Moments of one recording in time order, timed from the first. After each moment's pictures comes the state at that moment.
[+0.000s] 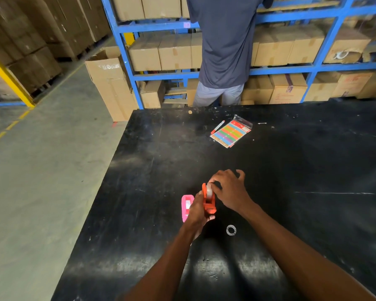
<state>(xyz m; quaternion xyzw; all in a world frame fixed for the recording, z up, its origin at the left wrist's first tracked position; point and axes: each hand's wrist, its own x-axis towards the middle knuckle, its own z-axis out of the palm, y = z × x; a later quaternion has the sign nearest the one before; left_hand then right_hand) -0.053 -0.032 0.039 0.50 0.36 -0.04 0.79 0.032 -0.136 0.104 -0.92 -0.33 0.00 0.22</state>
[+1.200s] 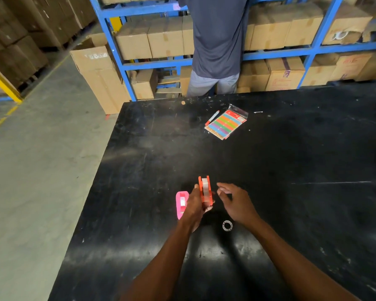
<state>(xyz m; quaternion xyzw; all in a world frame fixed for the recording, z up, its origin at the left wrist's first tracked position) -0.031 -0.033 0.034 0.51 0.37 -0.05 0.78 0.014 -0.175 0.073 -0.87 -0.18 0.11 0.45</state>
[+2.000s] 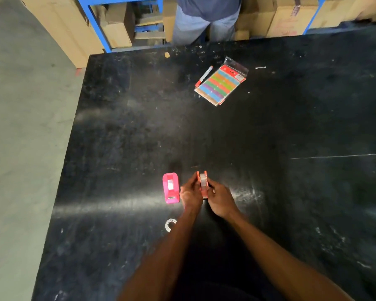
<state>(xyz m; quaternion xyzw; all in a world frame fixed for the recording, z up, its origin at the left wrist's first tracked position) 0.002 -0.054 -0.043 0.62 0.42 0.01 0.66 0.028 -0.146 -0.011 -0.87 -0.10 0.26 0.41</state>
